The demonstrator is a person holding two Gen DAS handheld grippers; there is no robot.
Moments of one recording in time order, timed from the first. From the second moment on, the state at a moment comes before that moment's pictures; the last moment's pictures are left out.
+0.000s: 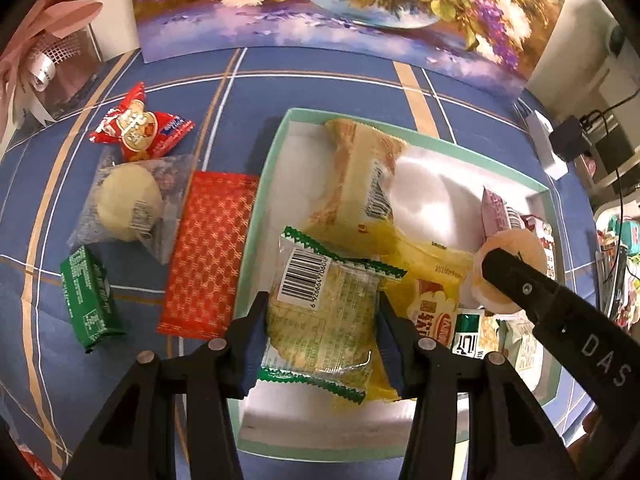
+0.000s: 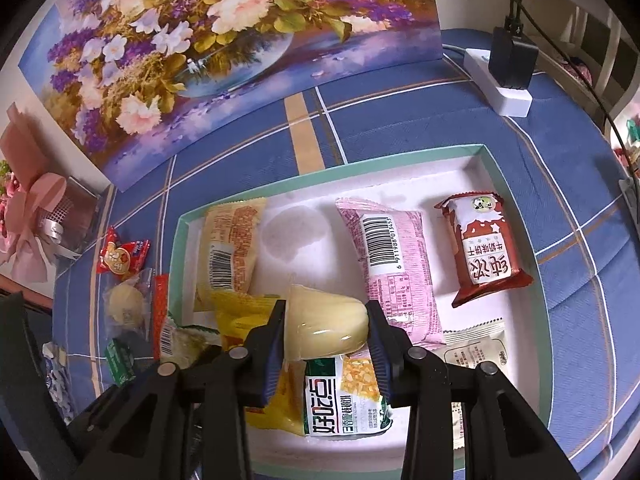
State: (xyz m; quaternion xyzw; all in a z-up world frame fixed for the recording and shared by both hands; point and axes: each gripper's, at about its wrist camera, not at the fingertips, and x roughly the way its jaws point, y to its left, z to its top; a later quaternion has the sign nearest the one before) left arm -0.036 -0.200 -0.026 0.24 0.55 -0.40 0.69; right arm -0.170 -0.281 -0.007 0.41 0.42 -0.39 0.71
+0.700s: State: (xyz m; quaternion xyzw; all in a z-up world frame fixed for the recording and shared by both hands) left arm -0.024 -0.184 -0.009 0.21 0.57 -0.40 0.69; right arm -0.167 -0.282 -0.002 0.41 0.43 -0.40 0.70
